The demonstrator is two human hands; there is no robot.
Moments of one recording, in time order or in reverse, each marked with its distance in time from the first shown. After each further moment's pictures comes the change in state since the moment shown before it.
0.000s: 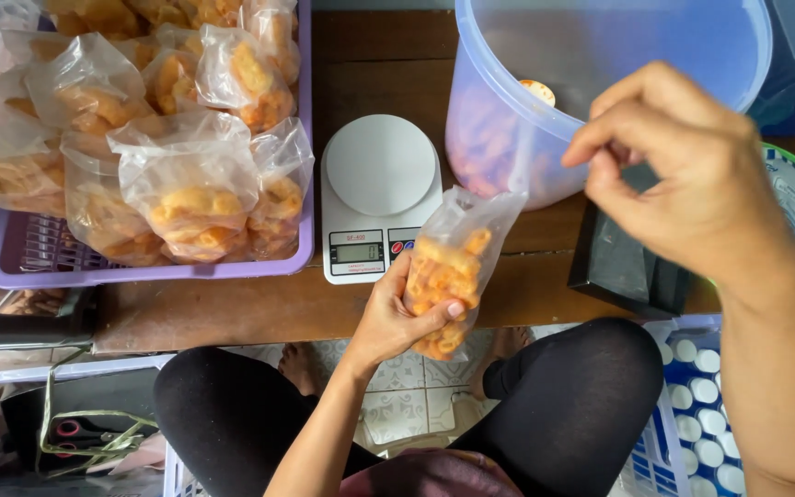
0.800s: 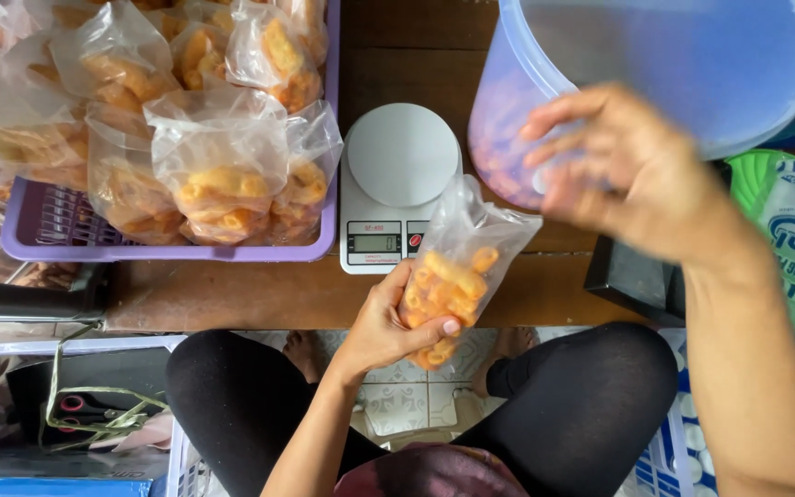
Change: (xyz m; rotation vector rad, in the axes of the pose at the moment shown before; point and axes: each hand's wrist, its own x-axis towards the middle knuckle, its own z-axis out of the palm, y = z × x) left_hand -0.024 0.011 -0.026 0.181 -0.031 0.041; right_hand 0.024 -0.004 0.040 0.700 -0.140 0.263
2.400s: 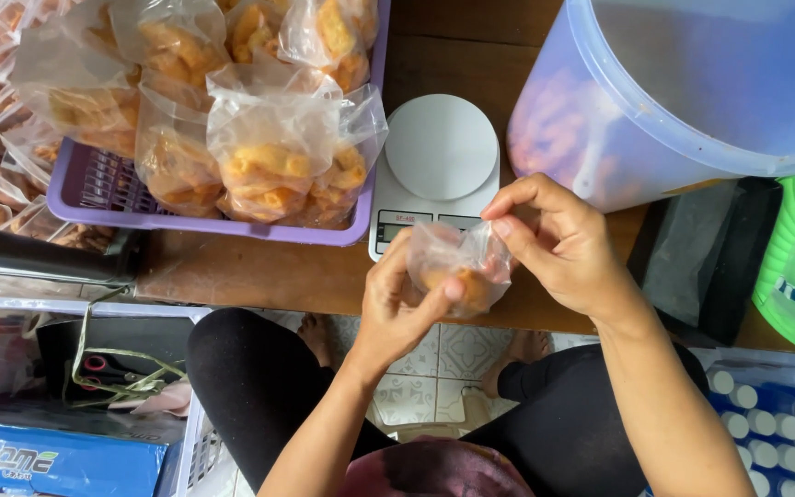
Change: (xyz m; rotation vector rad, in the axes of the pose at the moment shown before) left_hand 0.004 0.029 0.001 0.120 0.386 0.404; right_hand -0.003 0.031 0.099 0.395 0.192 -0.014
